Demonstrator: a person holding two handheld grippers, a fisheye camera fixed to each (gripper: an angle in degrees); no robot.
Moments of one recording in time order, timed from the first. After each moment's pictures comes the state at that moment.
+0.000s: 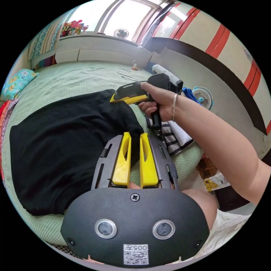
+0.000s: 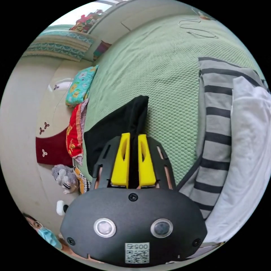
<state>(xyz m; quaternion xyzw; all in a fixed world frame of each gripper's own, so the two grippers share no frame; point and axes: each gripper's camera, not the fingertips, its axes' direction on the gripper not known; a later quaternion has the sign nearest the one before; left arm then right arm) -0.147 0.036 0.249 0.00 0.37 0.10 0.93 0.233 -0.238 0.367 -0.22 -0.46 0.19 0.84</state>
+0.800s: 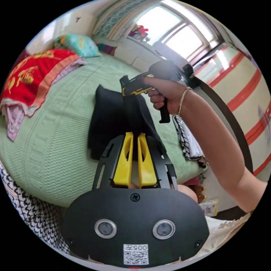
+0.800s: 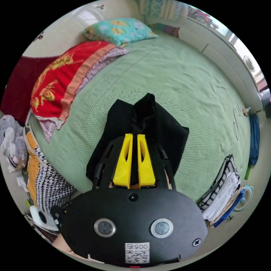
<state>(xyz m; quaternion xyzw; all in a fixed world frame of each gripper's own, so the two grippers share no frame) -0.533 0.137 0.275 -0.05 0.33 -0.14 0.93 -0.214 -0.355 0.174 -0.23 -0.21 -0.16 0.94</state>
